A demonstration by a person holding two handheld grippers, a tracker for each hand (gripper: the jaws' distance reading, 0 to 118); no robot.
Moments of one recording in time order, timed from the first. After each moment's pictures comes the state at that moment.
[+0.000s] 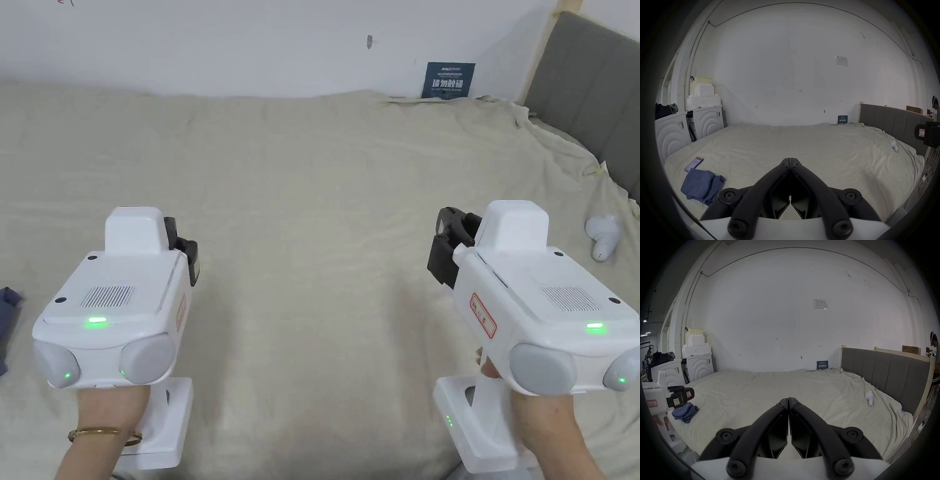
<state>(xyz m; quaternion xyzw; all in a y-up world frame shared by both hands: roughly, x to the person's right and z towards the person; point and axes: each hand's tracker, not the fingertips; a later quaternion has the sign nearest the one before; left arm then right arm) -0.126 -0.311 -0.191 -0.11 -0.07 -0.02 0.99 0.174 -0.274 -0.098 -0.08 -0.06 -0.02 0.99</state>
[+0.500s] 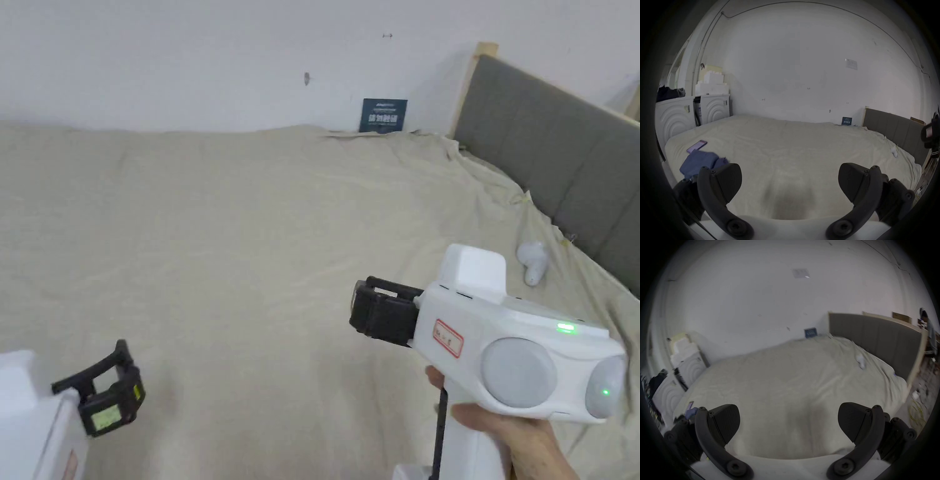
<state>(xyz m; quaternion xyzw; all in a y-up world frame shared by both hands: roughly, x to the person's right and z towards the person) -0.155 -0.363 -0.147 -0.14 -0.03 0.03 0.99 0.176 -0.248 -0.096 -0.27 -0.15 -0.13 0.94</state>
